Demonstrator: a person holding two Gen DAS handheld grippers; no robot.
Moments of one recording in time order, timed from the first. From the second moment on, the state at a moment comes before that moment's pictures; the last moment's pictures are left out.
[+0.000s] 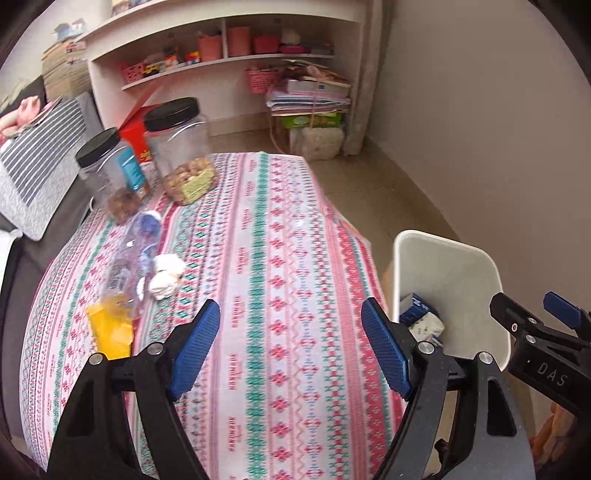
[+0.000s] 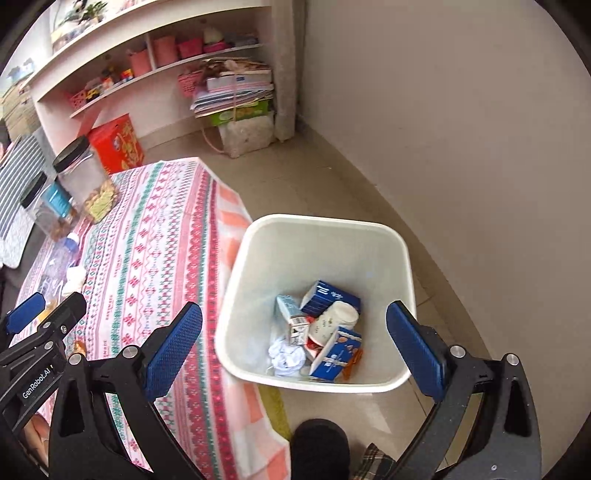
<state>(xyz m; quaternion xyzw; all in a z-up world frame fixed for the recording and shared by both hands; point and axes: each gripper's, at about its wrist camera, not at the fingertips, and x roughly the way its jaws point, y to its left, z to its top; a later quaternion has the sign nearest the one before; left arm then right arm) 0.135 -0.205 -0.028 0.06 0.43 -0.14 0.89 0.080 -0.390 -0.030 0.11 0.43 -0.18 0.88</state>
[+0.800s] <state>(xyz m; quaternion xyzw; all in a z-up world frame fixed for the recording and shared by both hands) 0.171 -0.041 -0.080 0.03 0.50 0.00 0.87 0.145 -0.253 -0.050 0.05 0.48 -0.07 0.87</state>
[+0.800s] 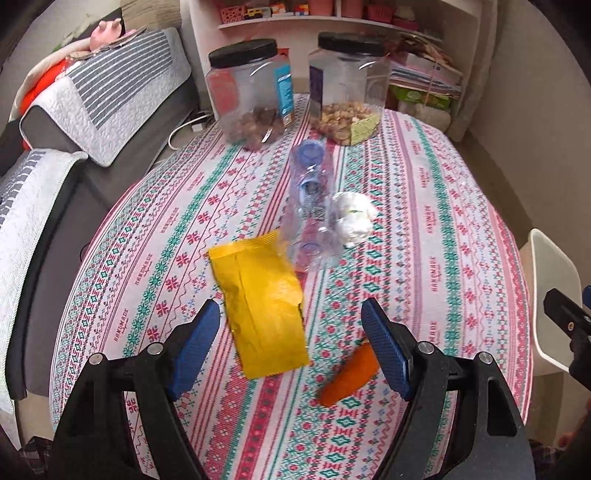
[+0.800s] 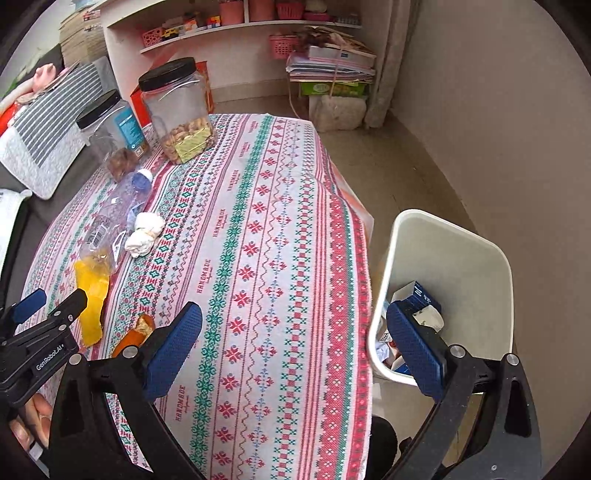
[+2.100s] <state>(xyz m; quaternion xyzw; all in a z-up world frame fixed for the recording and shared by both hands) 0.159 0.061 -0.064 0.05 0.52 -0.03 0.85 0.181 -0.098 -0.135 0.02 0.59 0.04 0.81</state>
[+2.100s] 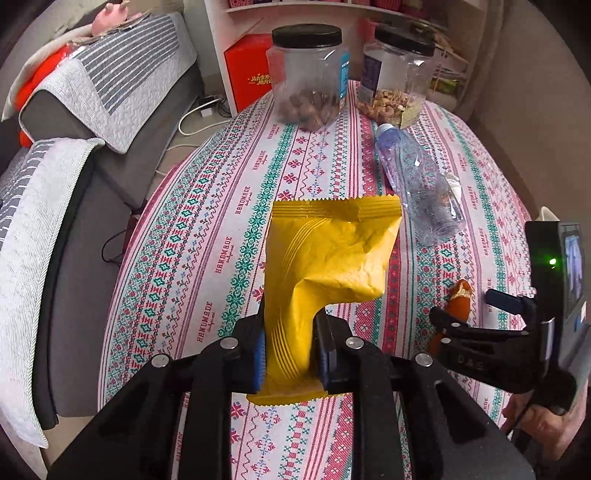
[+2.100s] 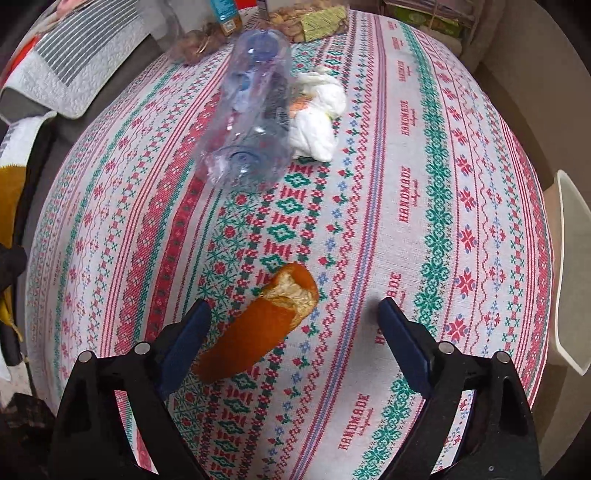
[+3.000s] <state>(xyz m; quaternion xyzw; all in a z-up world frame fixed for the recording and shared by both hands) 0.162 0.059 -0.068 0.03 0.47 -0.01 0.88 0.182 -0.148 -0.075 0.06 0.52 0.10 0.84</state>
